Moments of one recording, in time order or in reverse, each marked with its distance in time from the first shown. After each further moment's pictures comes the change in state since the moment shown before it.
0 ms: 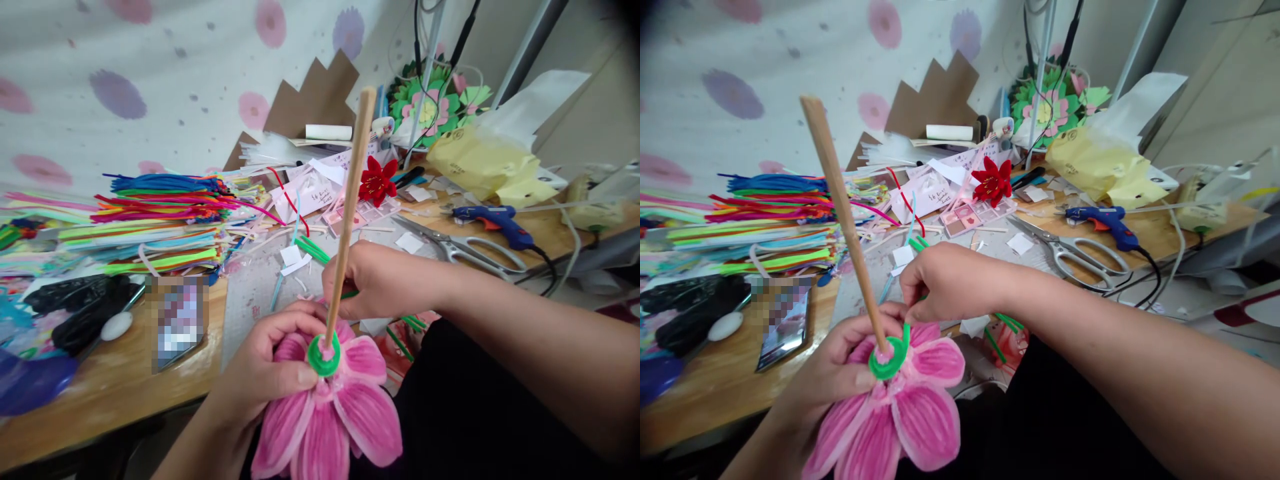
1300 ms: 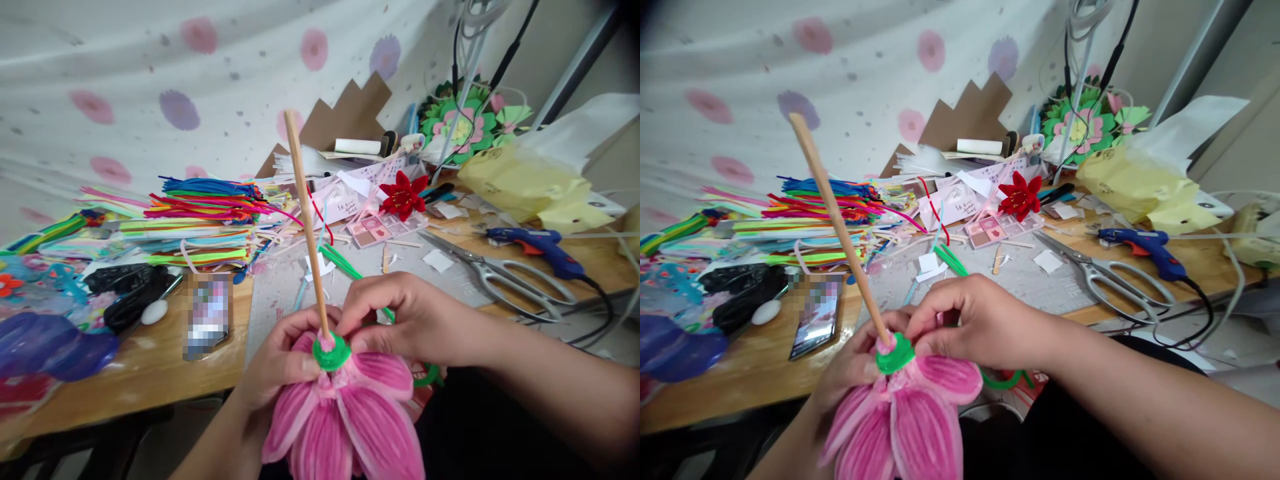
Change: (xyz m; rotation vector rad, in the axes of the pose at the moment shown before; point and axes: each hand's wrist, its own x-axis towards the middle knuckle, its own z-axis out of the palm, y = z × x) left_hand -0.007 -0.006 -0.011 -0.318 0.046 -0.037; right_hand -0.004 -0.008 0.024 0.429 0.108 -0.147
